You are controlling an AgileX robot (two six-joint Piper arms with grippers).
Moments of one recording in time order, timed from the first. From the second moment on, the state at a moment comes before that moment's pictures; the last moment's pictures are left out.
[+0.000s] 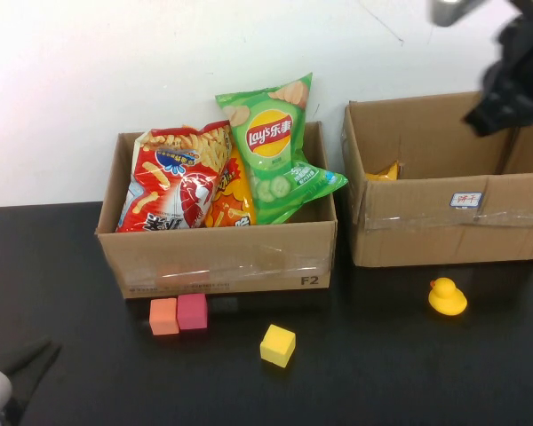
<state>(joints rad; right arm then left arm) 0.34 1.69 -1.80 0.07 1.23 -0.40 -0.64 0.51 -0.33 0.79 0.39 -0.53</state>
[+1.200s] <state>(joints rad) 0.34 0.62 -0.38 0.24 0.62 -0.22 -0.64 0.51 -0.33 0.64 0.42 -0.68</state>
